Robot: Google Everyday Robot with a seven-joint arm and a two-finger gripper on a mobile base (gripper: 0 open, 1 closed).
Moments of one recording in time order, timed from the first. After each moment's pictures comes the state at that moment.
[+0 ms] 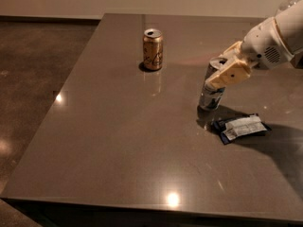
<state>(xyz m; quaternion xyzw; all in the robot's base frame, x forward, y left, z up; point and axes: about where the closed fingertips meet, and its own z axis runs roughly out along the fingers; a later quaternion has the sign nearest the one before) 0.532 -0.163 0.935 -0.54 0.76 0.18 0.31</state>
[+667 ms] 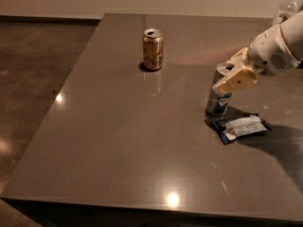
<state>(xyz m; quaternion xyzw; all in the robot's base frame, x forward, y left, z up) 0.529 -0.182 0.920 -0.53 0.77 0.17 0.30</state>
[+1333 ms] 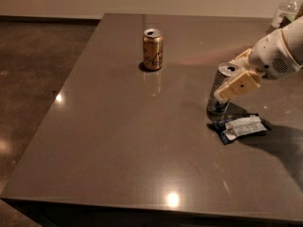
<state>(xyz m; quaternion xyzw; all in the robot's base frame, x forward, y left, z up) 0.526 -0.188 0.913 -0.52 0.78 0.17 0.29</state>
